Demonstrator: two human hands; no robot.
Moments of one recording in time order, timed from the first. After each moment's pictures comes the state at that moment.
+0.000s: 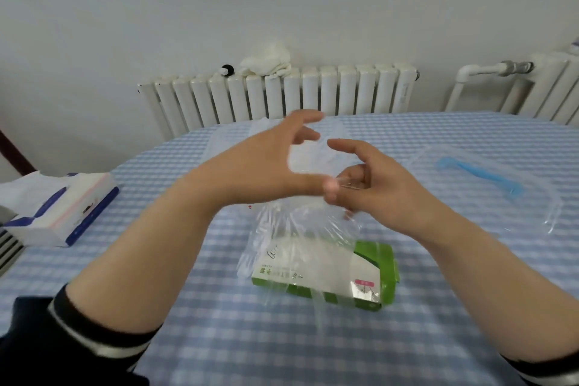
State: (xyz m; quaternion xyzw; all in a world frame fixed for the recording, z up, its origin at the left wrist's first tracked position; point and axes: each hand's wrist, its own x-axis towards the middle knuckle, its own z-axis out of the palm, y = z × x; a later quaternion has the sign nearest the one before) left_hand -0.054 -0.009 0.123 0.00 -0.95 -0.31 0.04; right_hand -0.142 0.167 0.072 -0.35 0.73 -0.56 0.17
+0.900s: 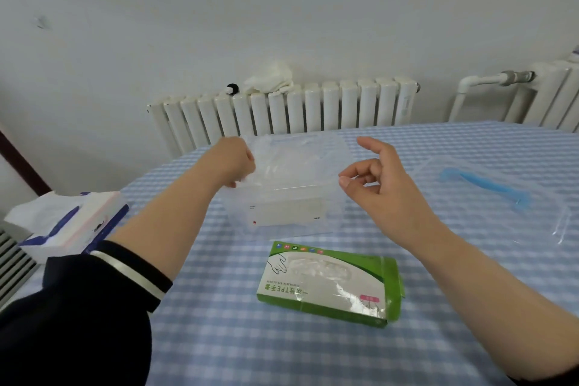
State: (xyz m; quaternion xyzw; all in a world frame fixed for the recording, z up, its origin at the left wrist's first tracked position) left_hand -0.118 -0.088 0.104 0.30 -0.93 -0.20 0.02; right_hand -0.154 0.164 0.055 -0.34 0.74 -0.58 0.00
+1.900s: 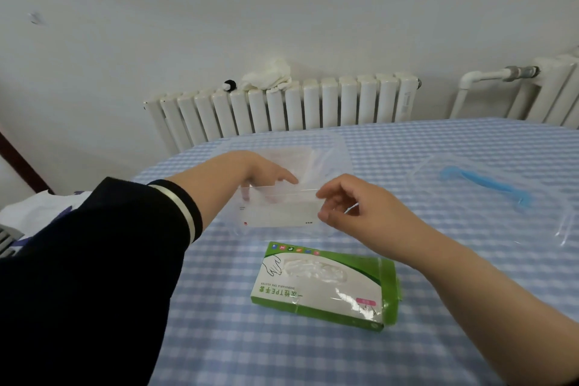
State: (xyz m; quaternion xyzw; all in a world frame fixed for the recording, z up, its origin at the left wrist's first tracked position) left_hand -0.176 -0.084 0.072 0.14 -0.94 -0.11 -0.30; right_hand -0.153 0.164 0.051 -0.41 0.79 -0.45 0.10
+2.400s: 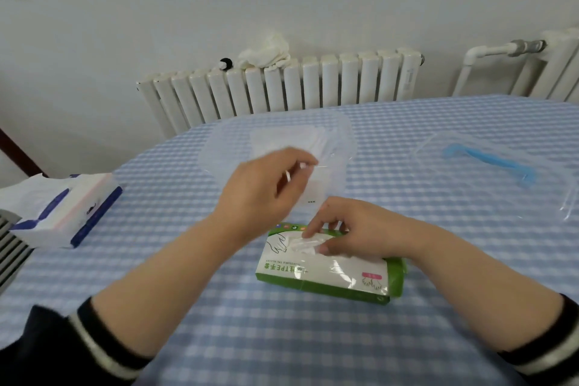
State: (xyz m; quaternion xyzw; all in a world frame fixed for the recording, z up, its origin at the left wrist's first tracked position) left_hand -0.055 -0.014 0.055 -0.06 -0.92 -0.24 0.31; right_hand -0.152 0.154 0.018 -0.49 0.81 -0.25 0.22
